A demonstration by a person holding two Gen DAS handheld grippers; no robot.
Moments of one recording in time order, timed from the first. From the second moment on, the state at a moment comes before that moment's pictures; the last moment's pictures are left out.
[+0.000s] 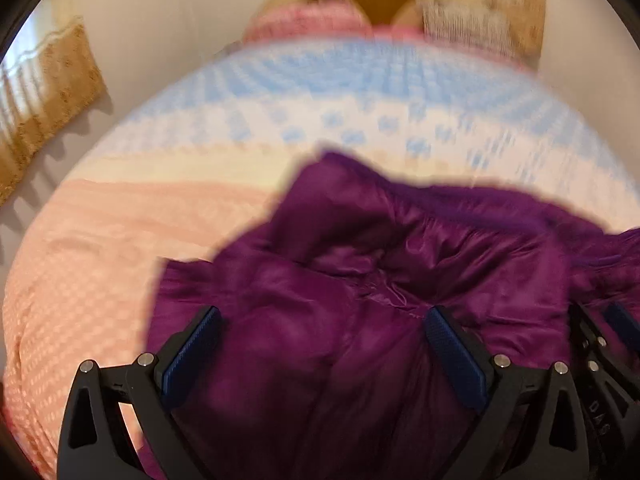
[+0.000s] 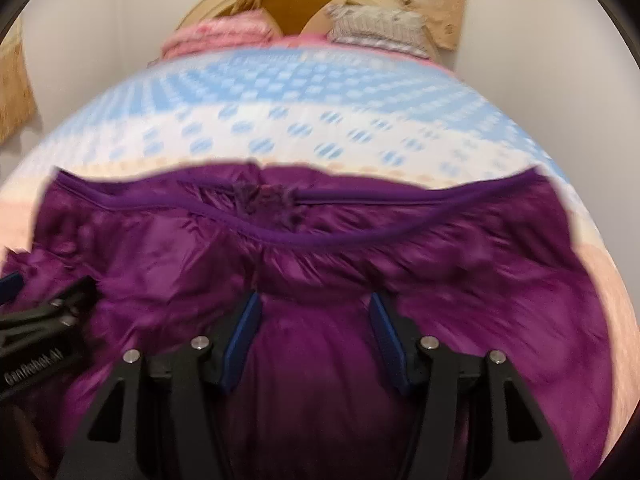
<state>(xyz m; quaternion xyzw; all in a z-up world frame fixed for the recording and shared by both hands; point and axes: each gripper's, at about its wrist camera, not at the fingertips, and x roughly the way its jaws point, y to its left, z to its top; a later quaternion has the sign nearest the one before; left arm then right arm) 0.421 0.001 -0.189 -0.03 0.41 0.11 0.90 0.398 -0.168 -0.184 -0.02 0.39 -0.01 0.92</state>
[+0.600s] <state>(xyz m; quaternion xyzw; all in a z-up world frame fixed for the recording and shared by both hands) 0.348 0.016 -0.195 -0.03 0.37 0.14 0.92 0.347 -0.157 -0.199 -0.06 0.37 0.00 0.93</state>
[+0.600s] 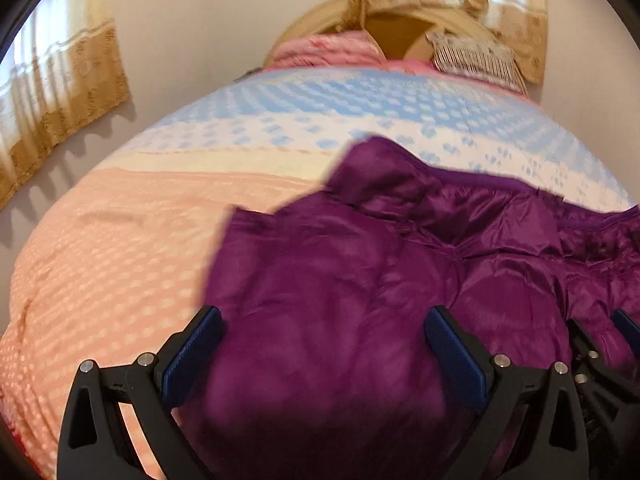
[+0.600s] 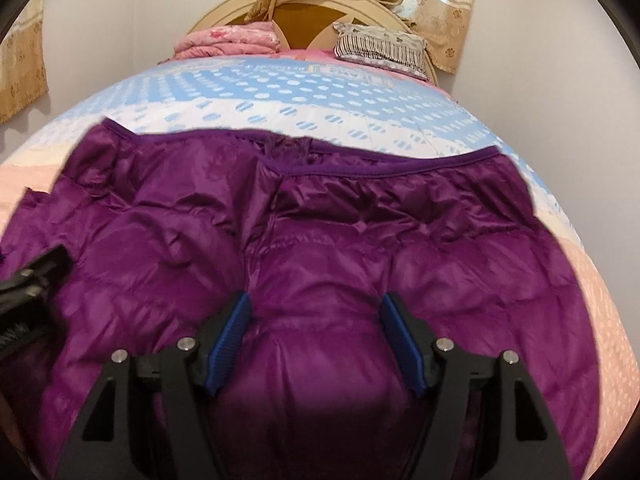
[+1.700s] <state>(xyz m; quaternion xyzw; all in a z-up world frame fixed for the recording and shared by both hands) 0.256 0.069 -0.189 -0.11 0.36 0.08 0.92 0.283 -0.112 -0.229 -0.10 0.37 -0.05 0.92</state>
